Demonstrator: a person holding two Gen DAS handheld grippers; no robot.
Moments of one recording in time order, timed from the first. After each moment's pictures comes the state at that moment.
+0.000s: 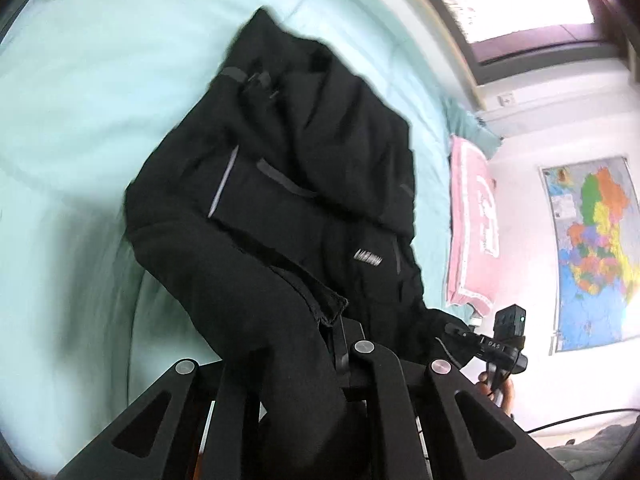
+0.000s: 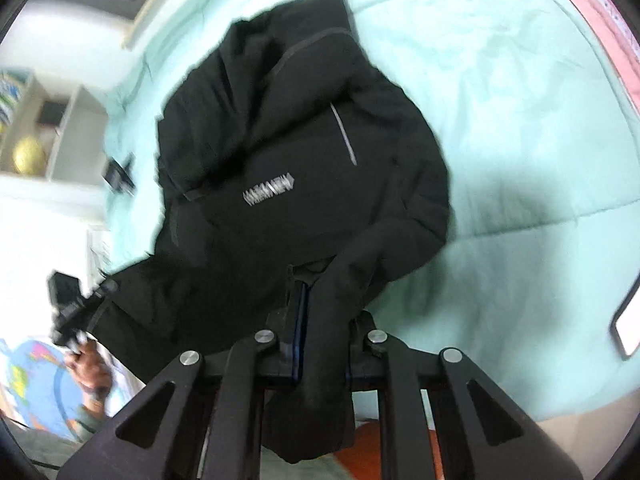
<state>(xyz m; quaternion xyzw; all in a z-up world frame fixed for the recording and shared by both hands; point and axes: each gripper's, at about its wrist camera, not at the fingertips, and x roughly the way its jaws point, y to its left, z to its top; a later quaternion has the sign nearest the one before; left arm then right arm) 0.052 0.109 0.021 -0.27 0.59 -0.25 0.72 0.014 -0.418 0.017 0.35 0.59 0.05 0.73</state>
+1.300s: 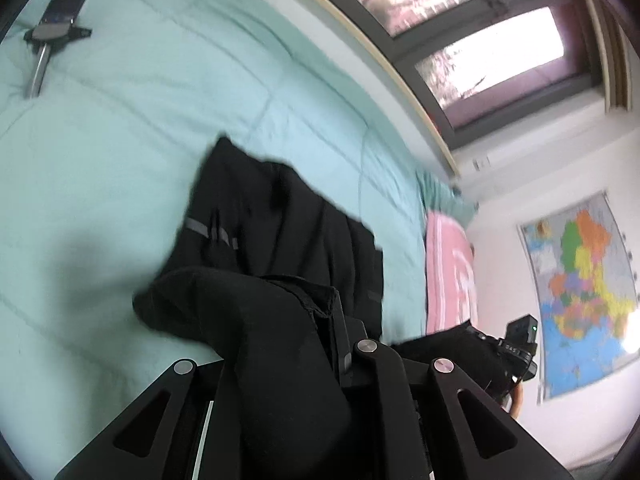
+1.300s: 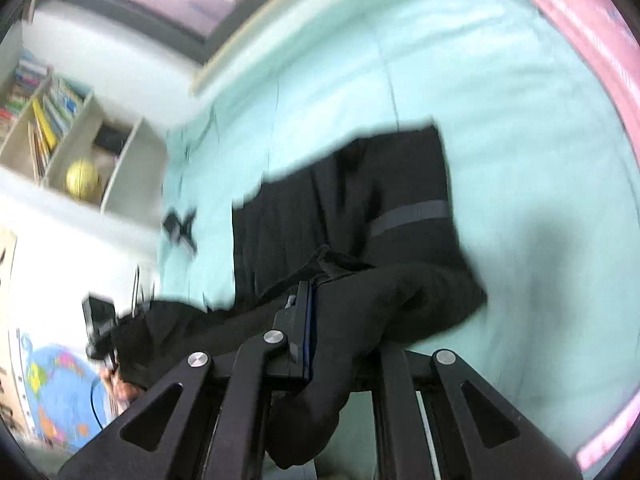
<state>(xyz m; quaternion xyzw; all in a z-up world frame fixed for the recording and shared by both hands) 0.149 0.125 0.088 -0.31 0.49 -0.23 0.78 0.150 -0.466 0.133 0.34 0.49 0.11 0.80</state>
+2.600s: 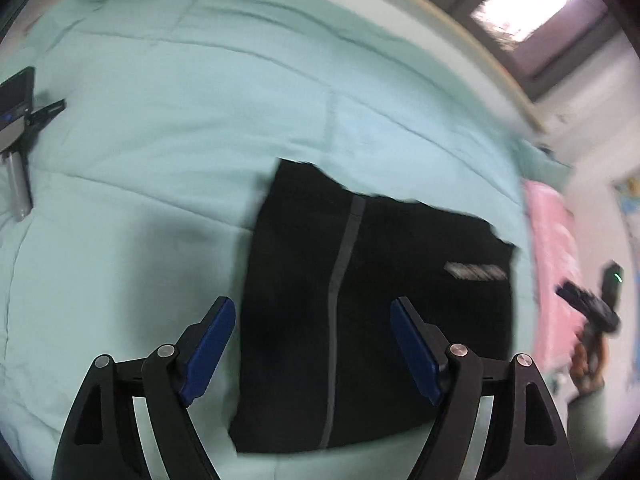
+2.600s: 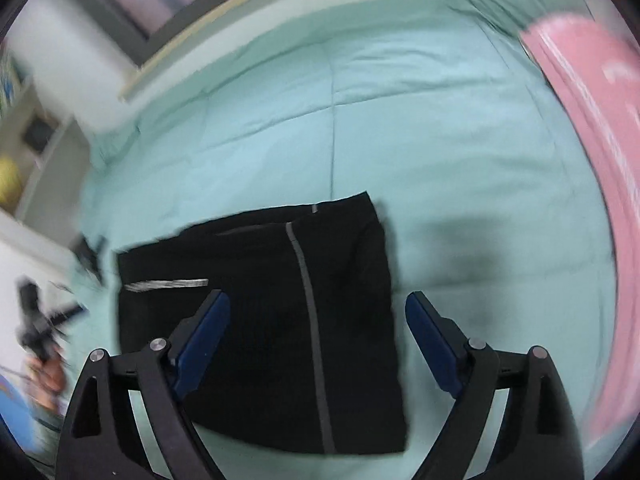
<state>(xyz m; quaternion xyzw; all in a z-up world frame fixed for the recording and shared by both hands) 0.313 0.087 0.026 -0.13 0.56 -0.15 0.80 0.292 -0.479 0.090 0.18 0.52 0.01 0.84</state>
